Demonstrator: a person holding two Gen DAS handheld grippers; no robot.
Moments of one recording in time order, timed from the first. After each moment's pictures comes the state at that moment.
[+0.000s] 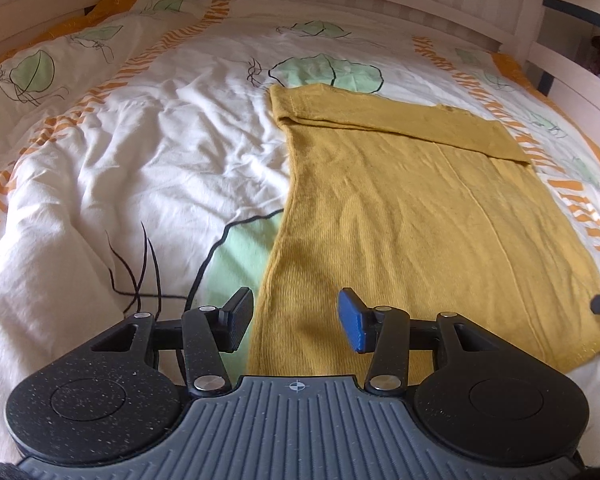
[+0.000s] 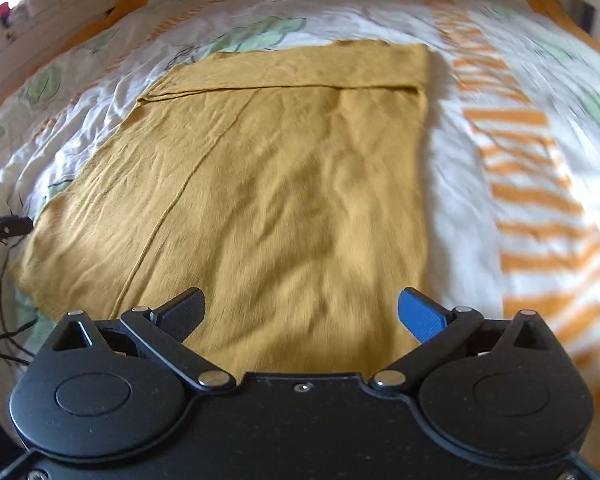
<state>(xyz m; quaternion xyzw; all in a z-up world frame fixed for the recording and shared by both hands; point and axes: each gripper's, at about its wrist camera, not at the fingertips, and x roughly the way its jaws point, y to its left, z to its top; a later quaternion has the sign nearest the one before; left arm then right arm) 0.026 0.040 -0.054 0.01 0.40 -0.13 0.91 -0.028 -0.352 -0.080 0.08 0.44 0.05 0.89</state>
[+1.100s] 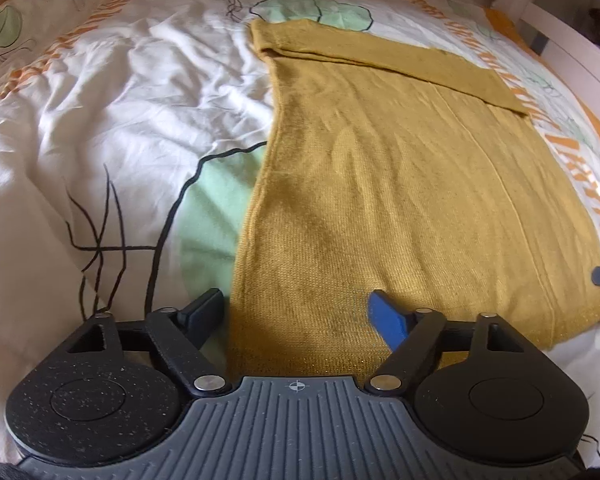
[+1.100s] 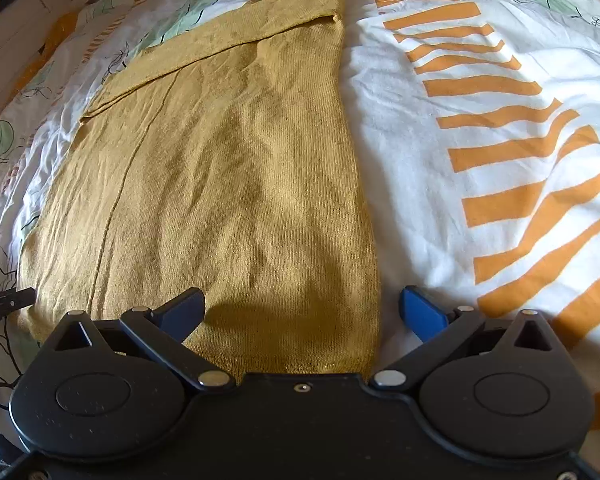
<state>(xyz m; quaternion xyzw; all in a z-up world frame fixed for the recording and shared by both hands) 0.042 0.035 -0.085 0.01 0.48 -0.16 0.86 -0.028 -0.390 -0.108 0.19 0.49 0.00 0.85</state>
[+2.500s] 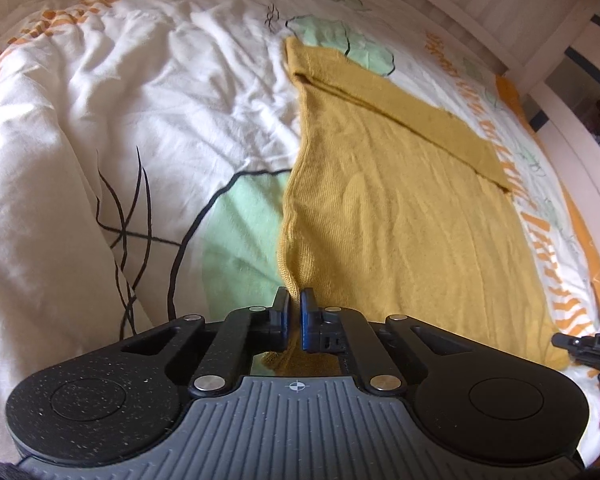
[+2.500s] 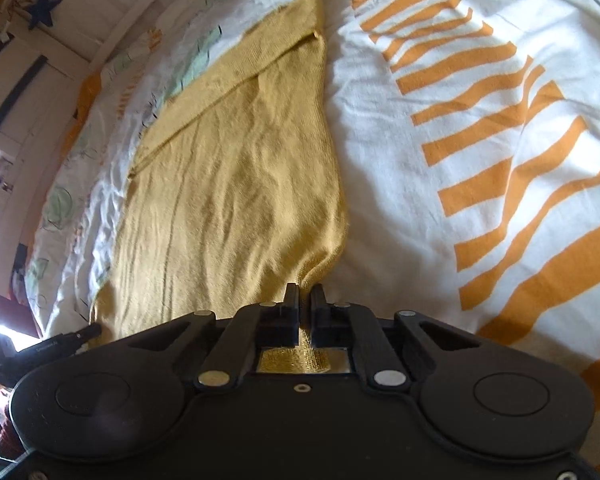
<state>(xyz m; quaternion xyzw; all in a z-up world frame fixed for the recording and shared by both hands) 0.045 0.081 -0.064 -0.14 0.47 -0.16 0.86 -0.046 -0.440 -0.097 0.34 0.45 0.05 0.82</state>
